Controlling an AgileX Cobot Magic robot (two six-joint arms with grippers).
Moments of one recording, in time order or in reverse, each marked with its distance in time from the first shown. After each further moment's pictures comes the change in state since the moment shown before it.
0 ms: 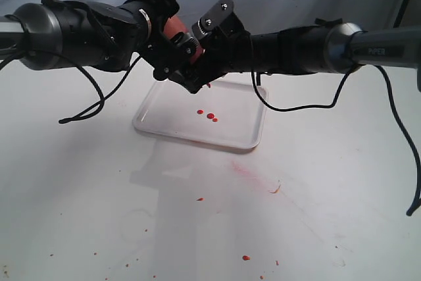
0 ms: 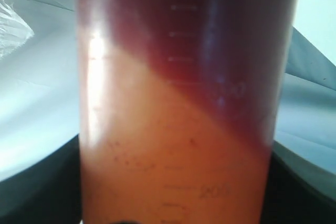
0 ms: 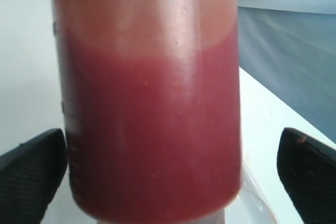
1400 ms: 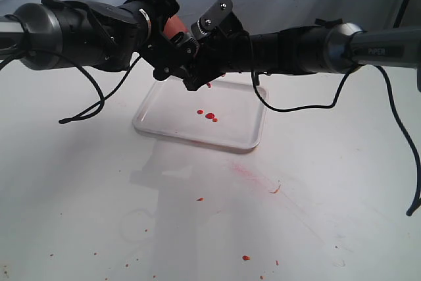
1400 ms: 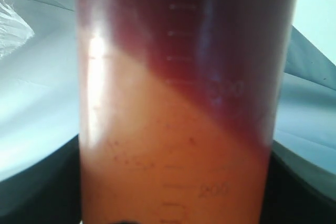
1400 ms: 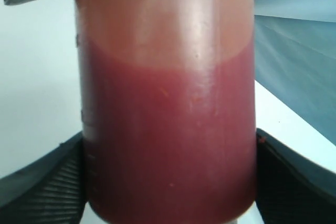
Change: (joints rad) left arm 0.000 0.000 0.000 0.000 0.000 0.000; right arm 0.002 0.000 0.000 0.010 0.032 -0.013
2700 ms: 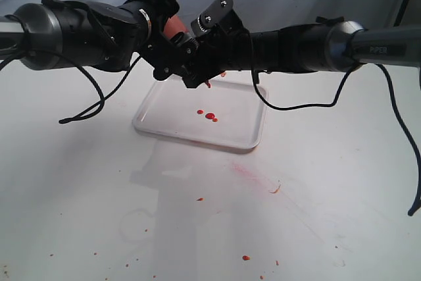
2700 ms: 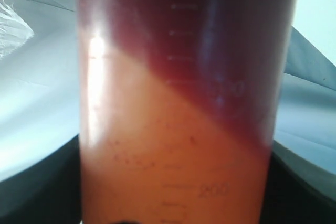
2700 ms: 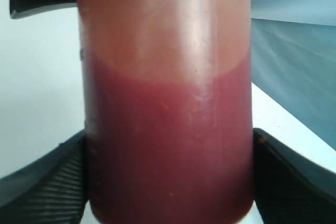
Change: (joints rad) left arm 0.000 0.000 0.000 0.000 0.000 0.000; right arm 0.000 -0.006 0.000 0.004 0.004 0.007
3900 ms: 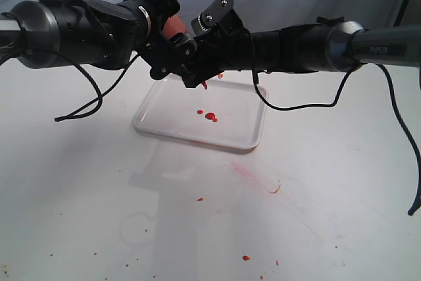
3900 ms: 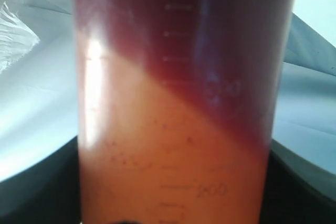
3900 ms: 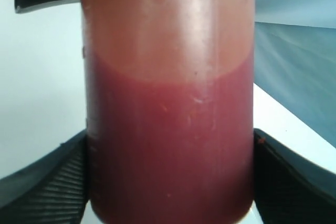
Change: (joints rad) left arm -0.001 -0.008 0.000 -0.011 0.000 0.081; right arm 0.000 -0.002 0.000 0.006 0.030 0.004
